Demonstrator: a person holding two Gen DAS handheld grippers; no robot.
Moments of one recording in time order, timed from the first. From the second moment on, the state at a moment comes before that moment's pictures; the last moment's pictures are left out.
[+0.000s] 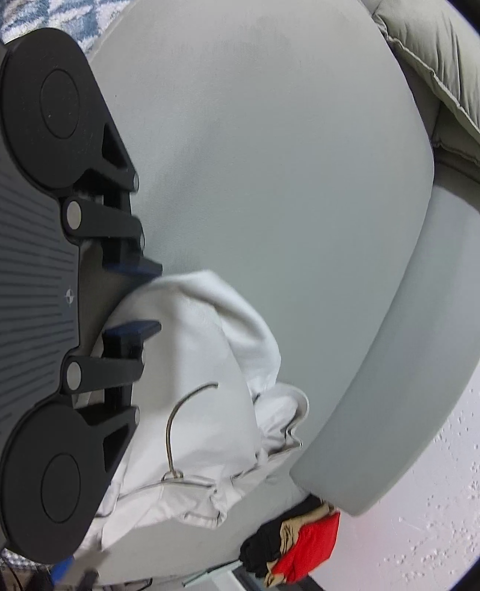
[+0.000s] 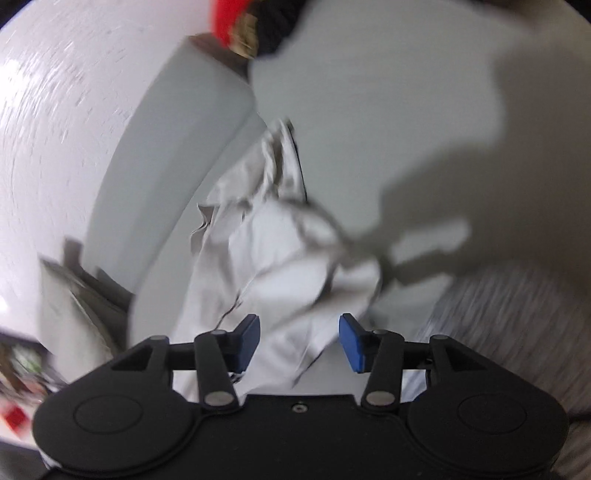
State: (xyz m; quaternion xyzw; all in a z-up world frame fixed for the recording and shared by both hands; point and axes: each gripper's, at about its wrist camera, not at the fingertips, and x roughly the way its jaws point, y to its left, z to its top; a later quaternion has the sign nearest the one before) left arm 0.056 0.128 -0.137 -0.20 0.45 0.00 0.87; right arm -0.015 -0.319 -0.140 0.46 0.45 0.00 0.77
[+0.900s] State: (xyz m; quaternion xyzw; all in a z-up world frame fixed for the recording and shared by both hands) left arm 0.060 0.149 -0.149 -0.32 0.47 -0.05 0.82; right arm -0.008 -0.310 -0.184 0.56 0.41 0.04 0.72
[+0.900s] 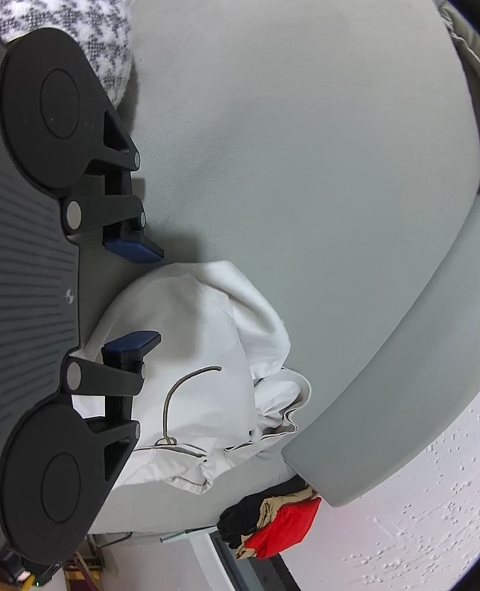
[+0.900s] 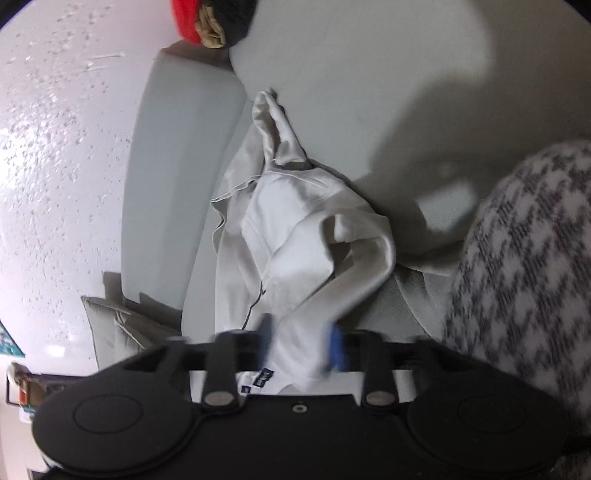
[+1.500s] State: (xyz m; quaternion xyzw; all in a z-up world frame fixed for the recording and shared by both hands) left arm 0.071 0.141 -0.179 -0.45 0.44 -0.05 0.78; right arm 0.002 -0.300 -0.200 0.56 0.38 0.06 0.73
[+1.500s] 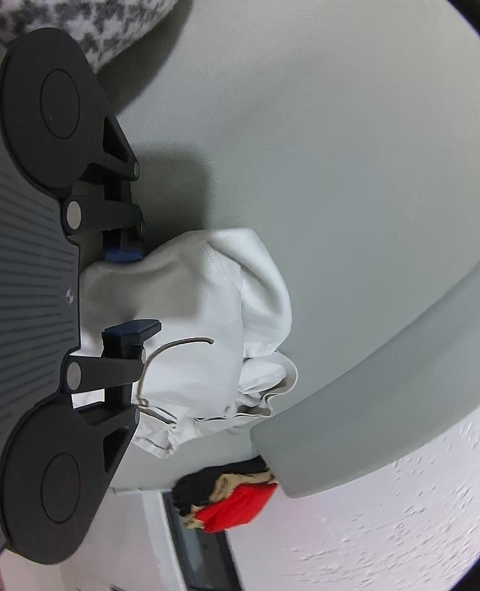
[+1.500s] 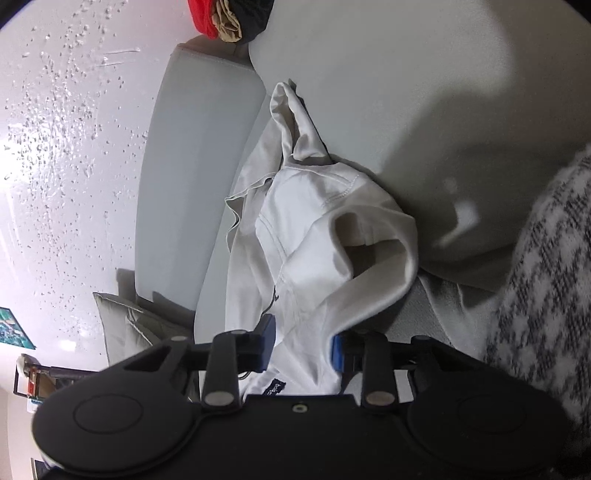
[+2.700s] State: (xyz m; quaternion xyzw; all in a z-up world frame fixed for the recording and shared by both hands) left arm 0.056 0.139 -0.054 -0.42 0.33 -0.04 0.84; right arm 0.016 -0.319 -0.064 0.48 0.30 0.06 0.82
